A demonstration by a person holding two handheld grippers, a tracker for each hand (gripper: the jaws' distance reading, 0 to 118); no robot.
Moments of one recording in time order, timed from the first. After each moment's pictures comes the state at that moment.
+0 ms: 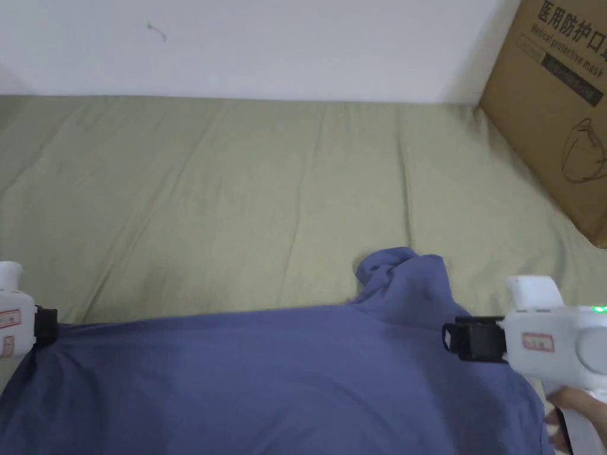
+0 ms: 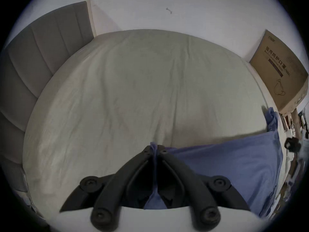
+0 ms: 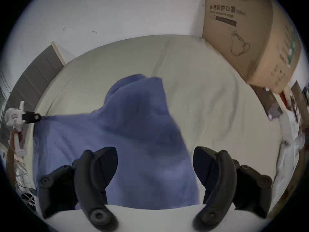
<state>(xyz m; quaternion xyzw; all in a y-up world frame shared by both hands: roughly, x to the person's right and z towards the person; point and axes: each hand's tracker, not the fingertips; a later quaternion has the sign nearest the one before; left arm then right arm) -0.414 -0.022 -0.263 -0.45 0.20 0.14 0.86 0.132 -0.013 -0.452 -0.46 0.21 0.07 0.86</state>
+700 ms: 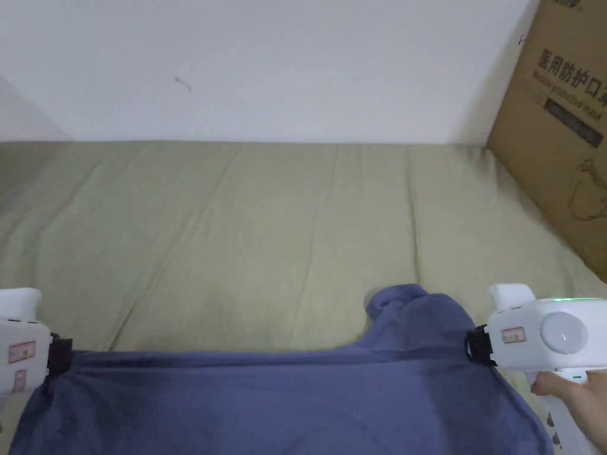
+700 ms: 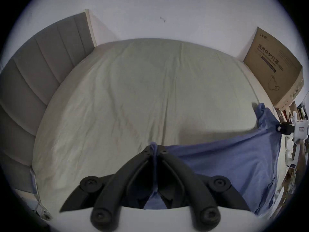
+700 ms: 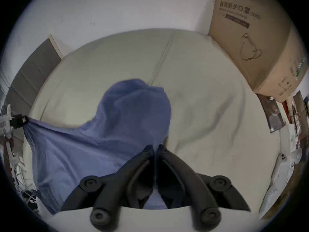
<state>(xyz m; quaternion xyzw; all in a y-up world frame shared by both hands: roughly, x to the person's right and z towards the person) -0.386 0.032 -0.233 -0.44 0.19 0.11 0.87 0.126 0.008 -0.474 -0.48 0.21 0.09 0.85</state>
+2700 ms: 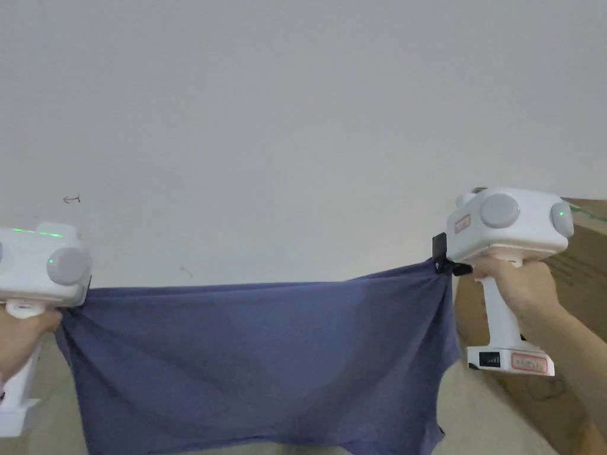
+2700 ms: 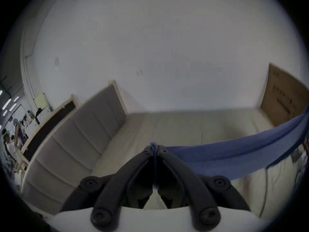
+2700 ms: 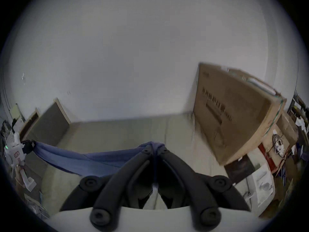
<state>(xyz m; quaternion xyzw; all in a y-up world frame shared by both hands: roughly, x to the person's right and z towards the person) -0.431 0.235 -0.359 -0.30 0.32 -0.01 0.90 0.061 0.312 -0.553 -0.31 0.17 0.02 0.94</state>
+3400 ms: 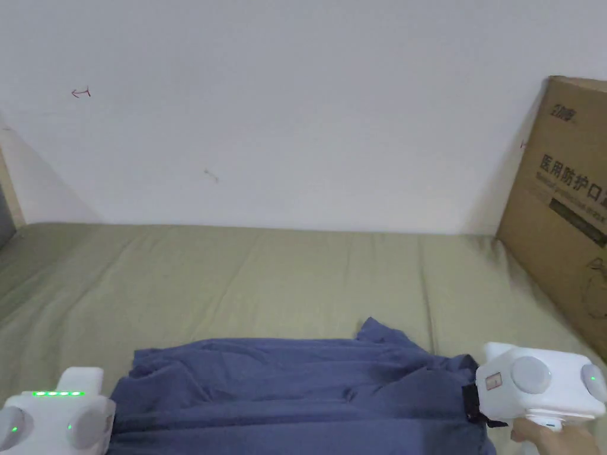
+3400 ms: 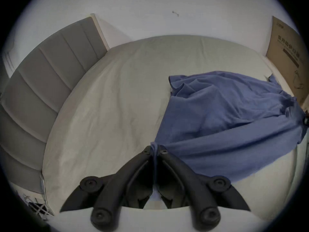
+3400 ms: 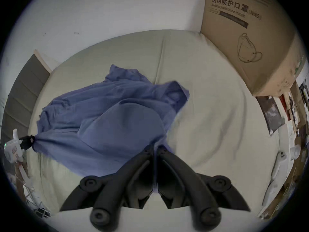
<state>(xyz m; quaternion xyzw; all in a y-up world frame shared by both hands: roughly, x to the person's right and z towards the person) -0.407 -0.024 -0.291 -0.45 0.28 0.05 0.85 0.093 0.010 -0.526 -0.51 0.16 0.06 0.84</state>
